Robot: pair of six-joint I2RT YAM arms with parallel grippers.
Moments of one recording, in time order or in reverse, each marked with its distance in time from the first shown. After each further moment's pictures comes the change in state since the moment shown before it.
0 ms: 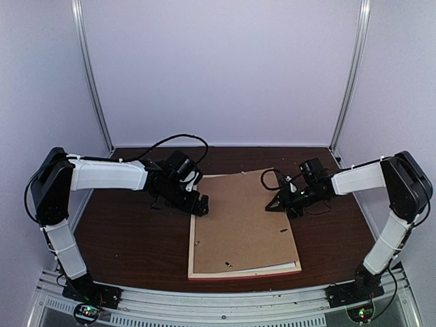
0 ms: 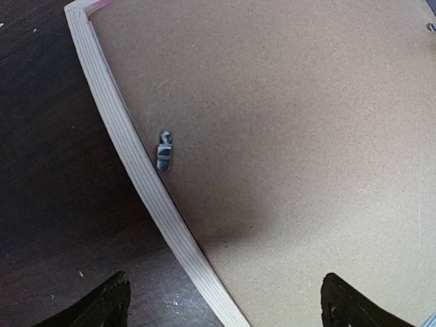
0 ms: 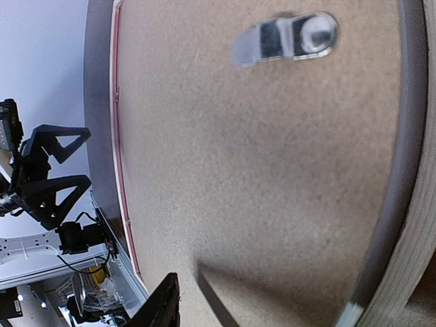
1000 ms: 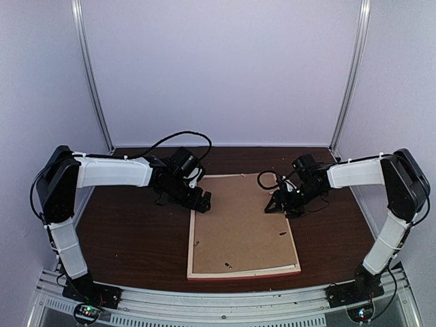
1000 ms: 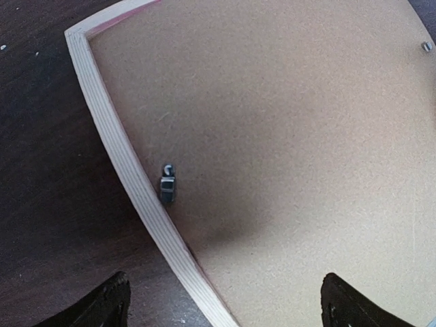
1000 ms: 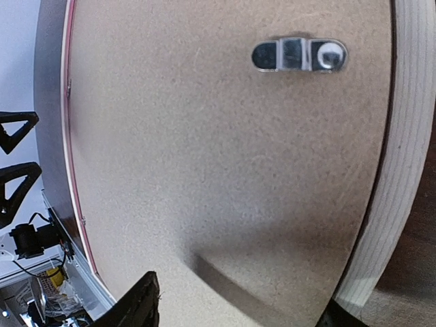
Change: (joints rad) left arm 0.004 0.050 0.072 -0.016 -0.031 0.028; right arm 0.049 0.019 0.116 -0.236 0.182 -0.120
